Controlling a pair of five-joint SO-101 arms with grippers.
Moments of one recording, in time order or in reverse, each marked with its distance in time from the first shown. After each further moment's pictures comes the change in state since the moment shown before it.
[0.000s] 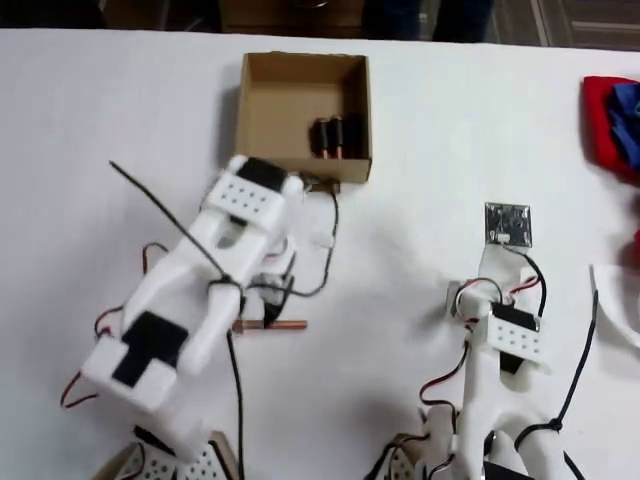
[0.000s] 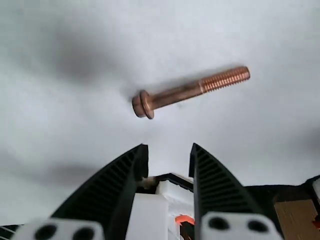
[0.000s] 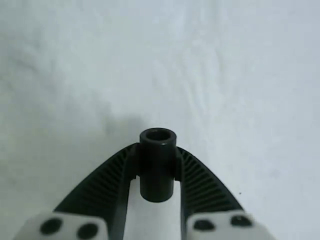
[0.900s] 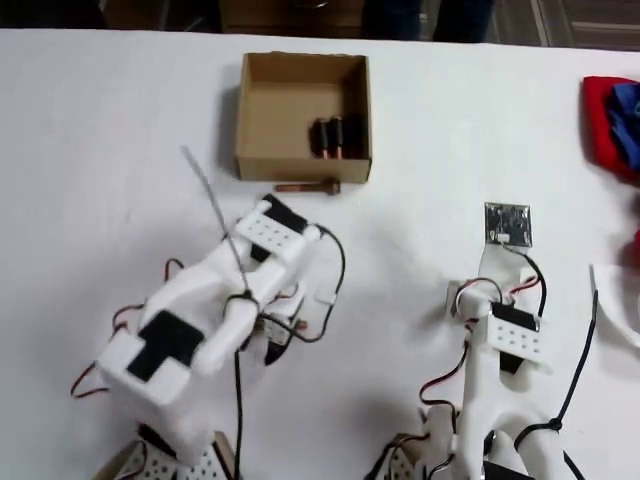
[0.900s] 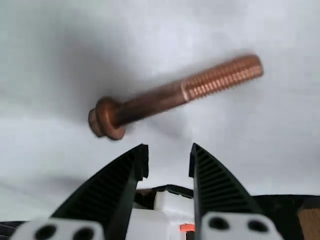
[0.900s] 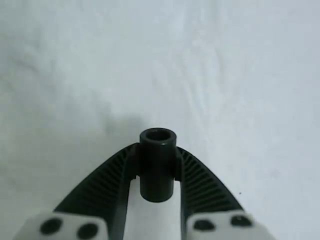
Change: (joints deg) left arm 4.5 7.0 13.4 -12.4 0.4; right arm 0.0 0.0 0.0 0.0 0.0
